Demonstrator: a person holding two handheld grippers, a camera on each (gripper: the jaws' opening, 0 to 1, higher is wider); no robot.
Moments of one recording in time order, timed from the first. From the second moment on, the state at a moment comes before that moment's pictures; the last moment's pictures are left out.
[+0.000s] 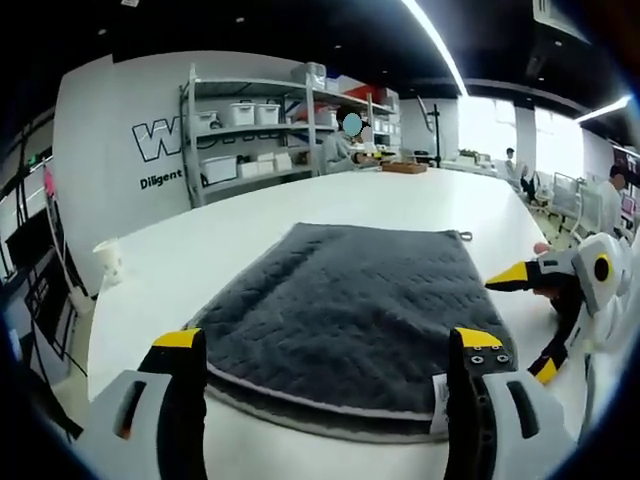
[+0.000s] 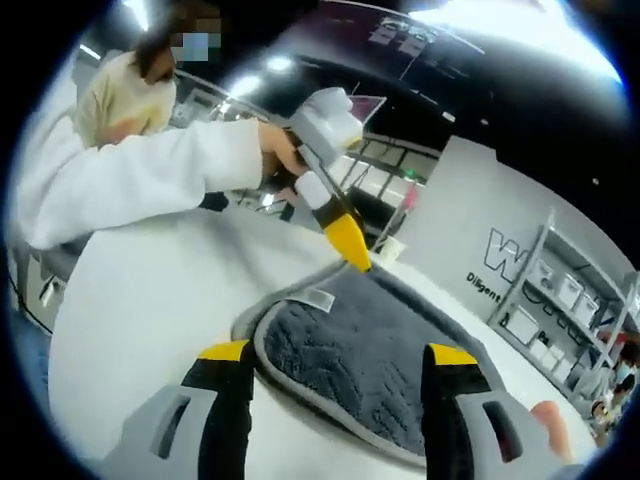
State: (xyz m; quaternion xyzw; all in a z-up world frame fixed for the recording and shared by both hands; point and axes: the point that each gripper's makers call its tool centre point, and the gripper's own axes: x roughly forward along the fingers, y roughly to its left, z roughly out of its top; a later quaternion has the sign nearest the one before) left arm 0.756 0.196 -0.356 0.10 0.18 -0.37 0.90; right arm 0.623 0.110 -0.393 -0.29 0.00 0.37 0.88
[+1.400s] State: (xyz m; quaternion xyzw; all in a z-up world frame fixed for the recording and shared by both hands) left arm 0.755 0.195 -0.357 0.10 0.18 -0.37 0.90; right arm 0.617 0.112 -0.382 -0.36 -0.06 0.36 0.86
